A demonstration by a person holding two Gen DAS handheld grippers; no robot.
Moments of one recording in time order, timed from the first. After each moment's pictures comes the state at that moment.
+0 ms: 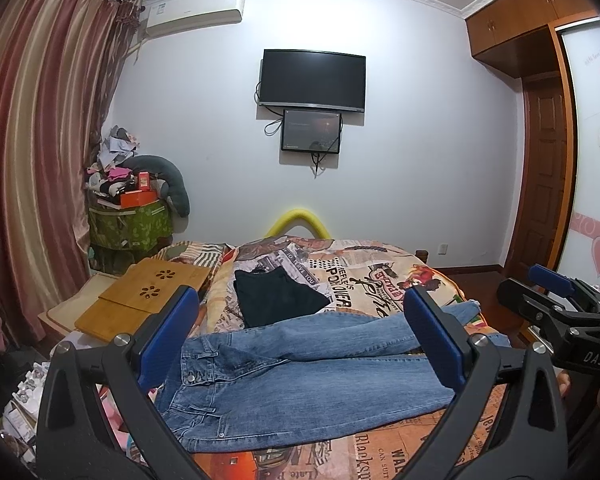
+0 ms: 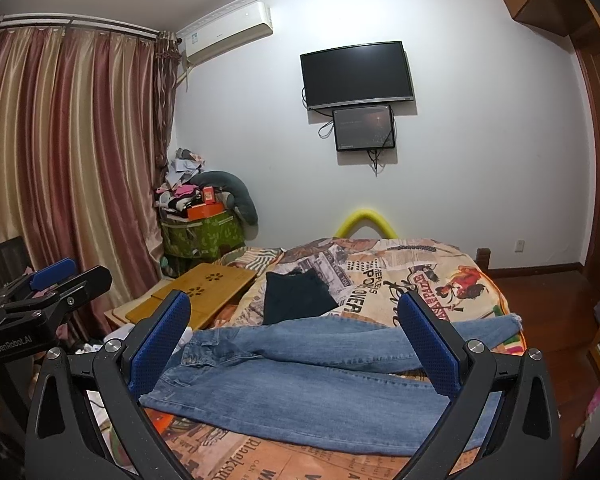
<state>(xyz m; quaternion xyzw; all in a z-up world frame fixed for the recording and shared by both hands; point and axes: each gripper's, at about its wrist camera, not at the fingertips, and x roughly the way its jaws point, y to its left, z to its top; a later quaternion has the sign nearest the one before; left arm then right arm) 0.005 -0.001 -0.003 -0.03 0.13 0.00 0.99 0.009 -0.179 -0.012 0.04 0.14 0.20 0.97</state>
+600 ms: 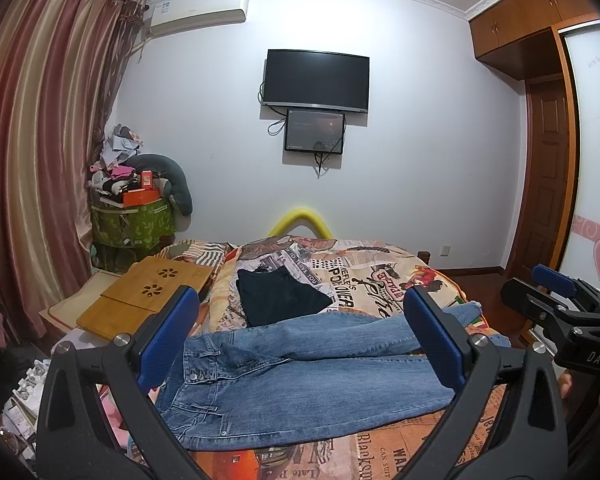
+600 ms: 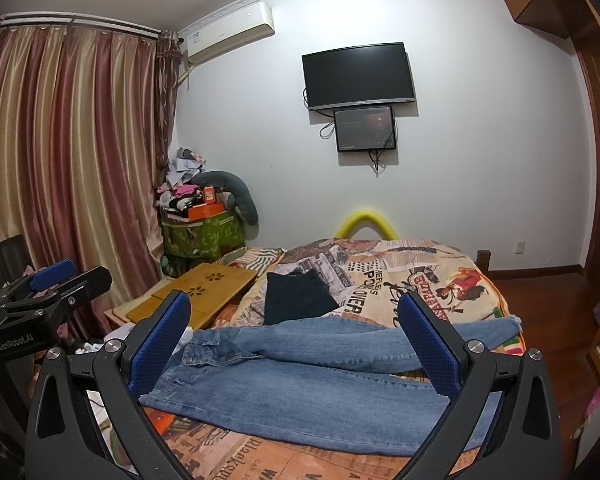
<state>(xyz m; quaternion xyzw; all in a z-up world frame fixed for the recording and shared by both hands) 0.005 0.001 -0.004 -0.03 0.13 0.01 0.99 0.008 -0.177 -0.012 0.03 0.14 0.20 0.97</state>
